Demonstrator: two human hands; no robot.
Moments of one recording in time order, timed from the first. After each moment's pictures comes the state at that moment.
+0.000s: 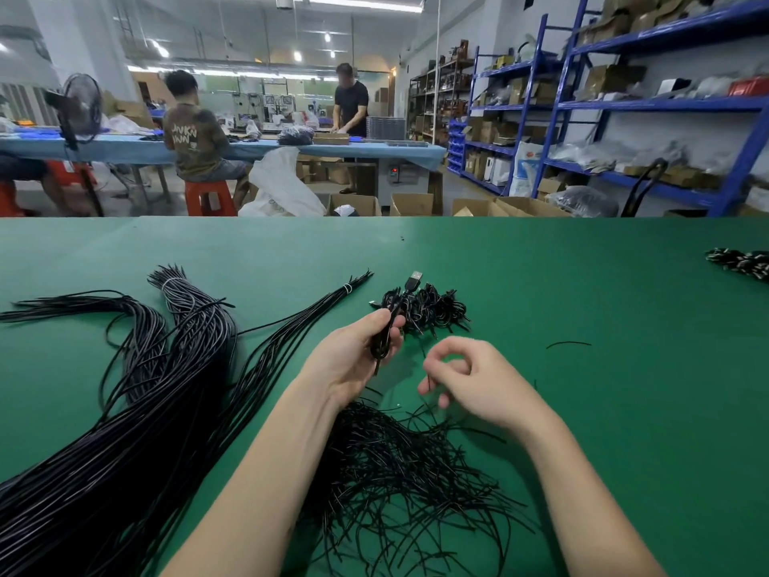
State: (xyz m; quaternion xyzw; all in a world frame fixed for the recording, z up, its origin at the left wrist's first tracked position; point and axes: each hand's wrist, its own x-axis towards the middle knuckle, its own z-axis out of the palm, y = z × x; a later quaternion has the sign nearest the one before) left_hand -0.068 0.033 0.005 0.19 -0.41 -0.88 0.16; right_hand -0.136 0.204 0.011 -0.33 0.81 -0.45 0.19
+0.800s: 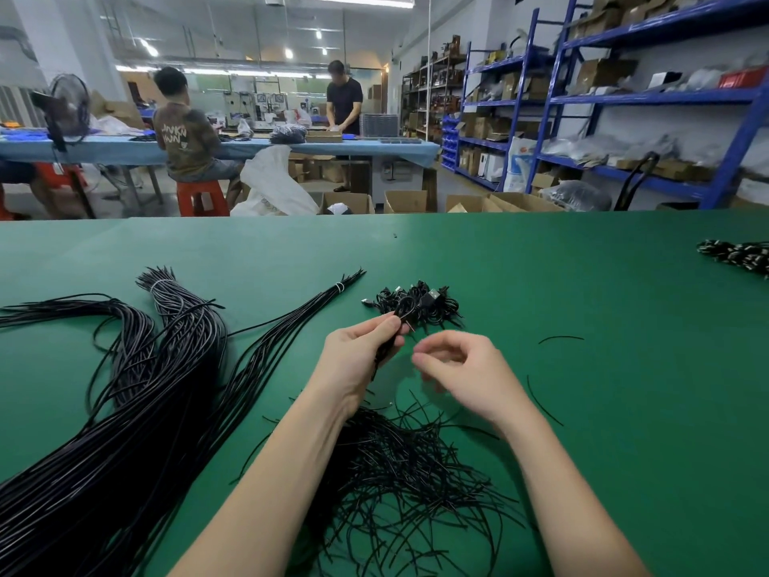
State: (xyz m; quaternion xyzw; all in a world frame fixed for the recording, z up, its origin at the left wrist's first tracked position) left_hand -0.076 0.049 -0.007 0.20 -0.48 -0.82 0.23; right_hand -0.147 0.196 -0.007 -0.29 0.78 -0.54 0.13
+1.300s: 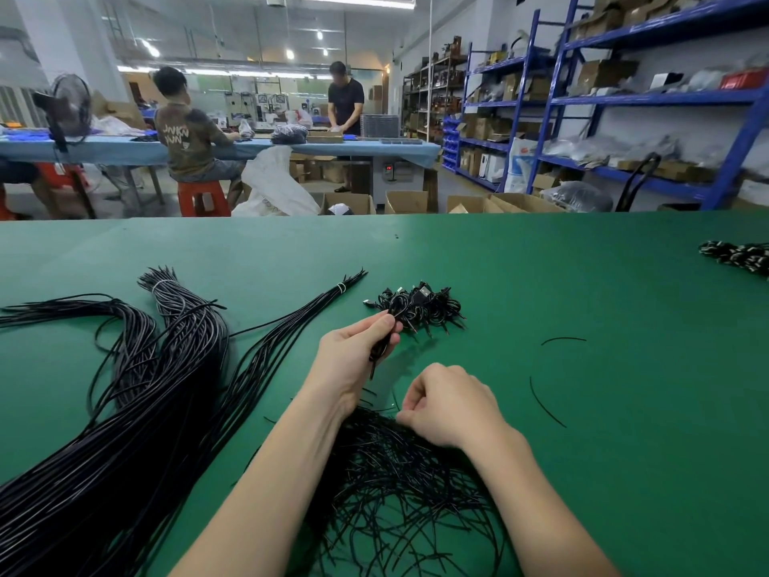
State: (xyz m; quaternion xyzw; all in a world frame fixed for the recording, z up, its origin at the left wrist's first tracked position) left_hand -0.075 0.044 -0.007 0.21 -0.45 -0.83 0.25; right_hand -0.122 0.176 -0.014 -0.33 0.93 -0.16 0.09
